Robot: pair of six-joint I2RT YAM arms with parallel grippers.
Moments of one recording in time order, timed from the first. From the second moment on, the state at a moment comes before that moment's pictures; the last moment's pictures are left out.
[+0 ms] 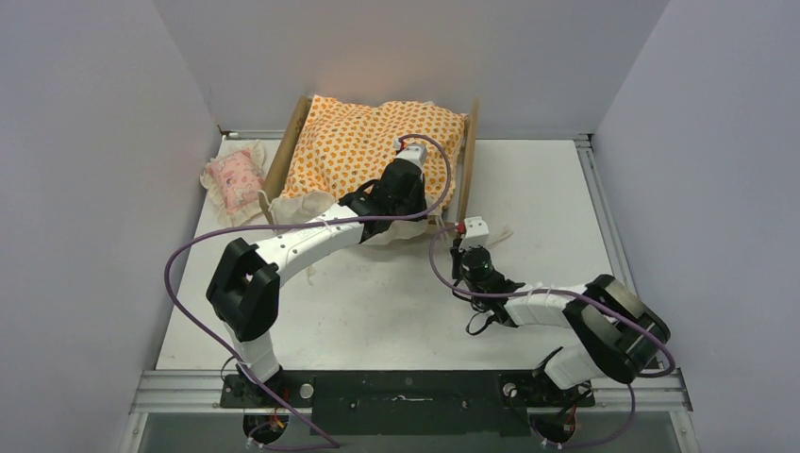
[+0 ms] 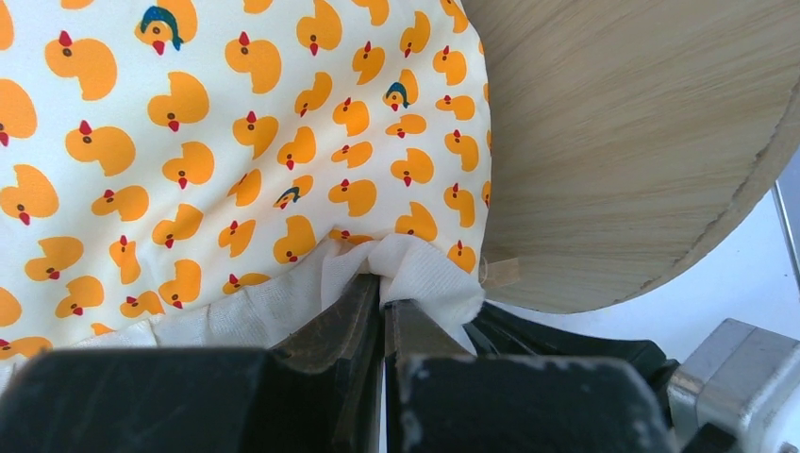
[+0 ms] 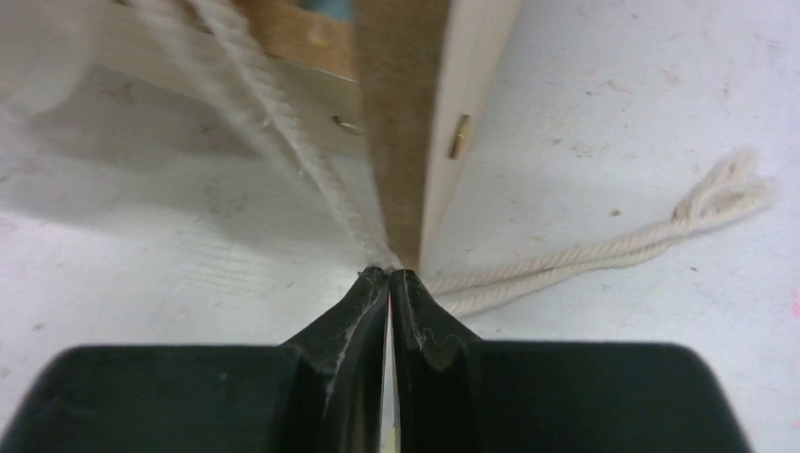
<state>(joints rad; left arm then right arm) -0.78 1.78 1.45 -0.27 -0.17 -0.53 0.70 1.47 0.39 0.65 0.43 0.22</state>
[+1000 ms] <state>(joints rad) -0.77 1.78 1.38 -0.26 -0.19 -0.48 0.71 1.17 0.79 -0.40 0.23 0.36</state>
